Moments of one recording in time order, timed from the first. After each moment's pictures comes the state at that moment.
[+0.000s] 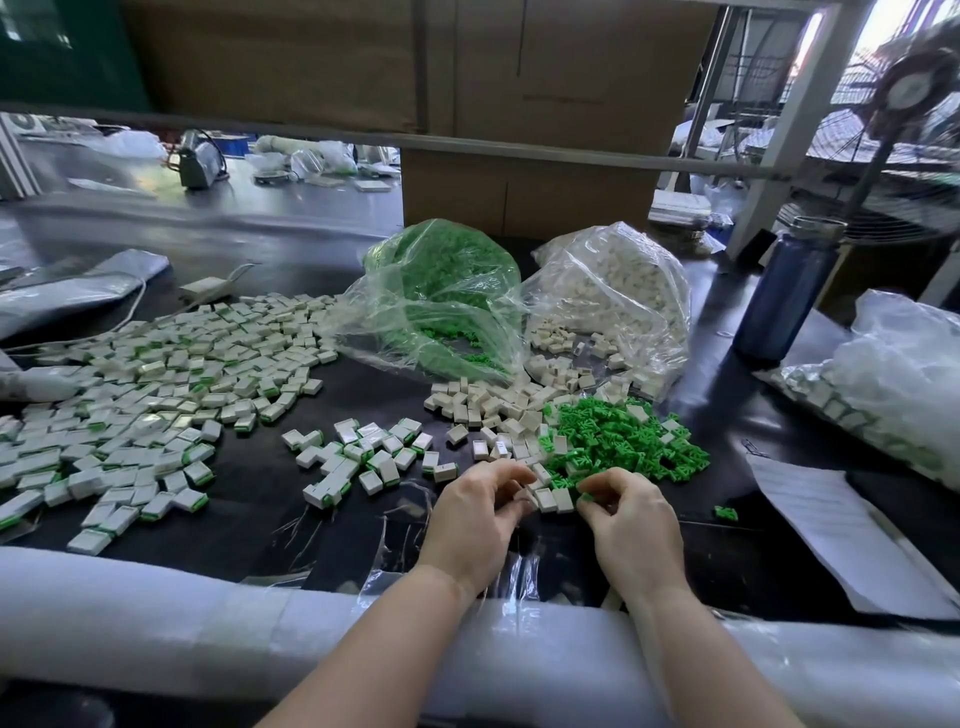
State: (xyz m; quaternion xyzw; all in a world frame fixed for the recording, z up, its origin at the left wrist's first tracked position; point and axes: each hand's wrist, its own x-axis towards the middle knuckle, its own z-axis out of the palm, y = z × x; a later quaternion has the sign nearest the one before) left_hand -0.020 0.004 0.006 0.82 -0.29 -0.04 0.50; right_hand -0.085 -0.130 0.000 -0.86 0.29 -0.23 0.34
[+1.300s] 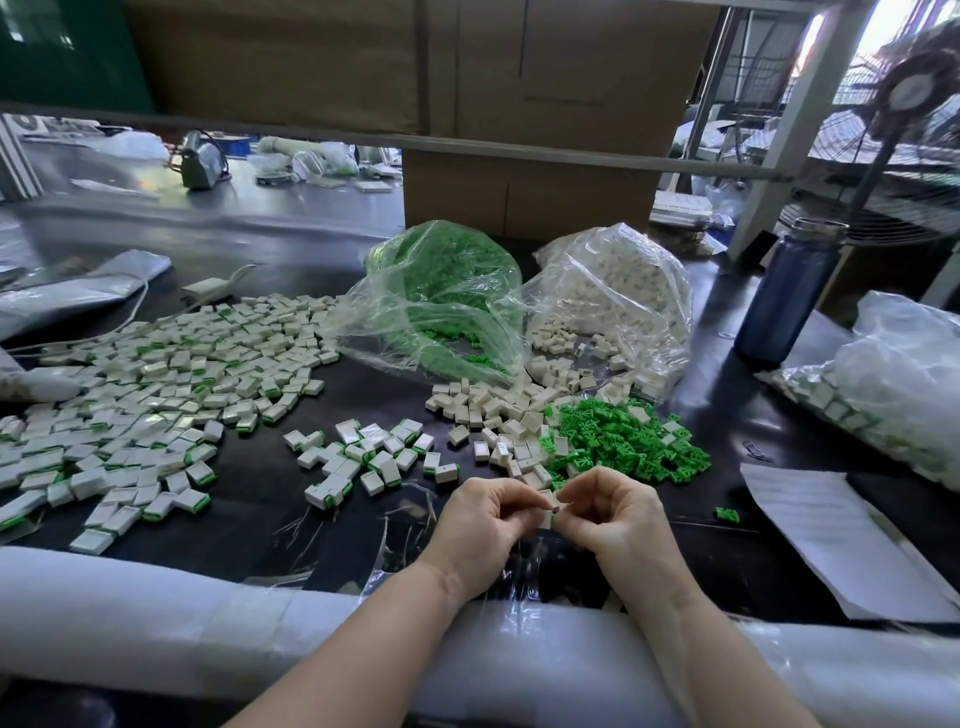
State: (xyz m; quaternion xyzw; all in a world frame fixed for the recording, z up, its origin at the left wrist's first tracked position) left_hand -0.018 0.003 0.006 0.75 -0.31 -0.15 0.57; right_hand -0.095 -0.122 0.011 -0.77 0.15 -0.20 0.58
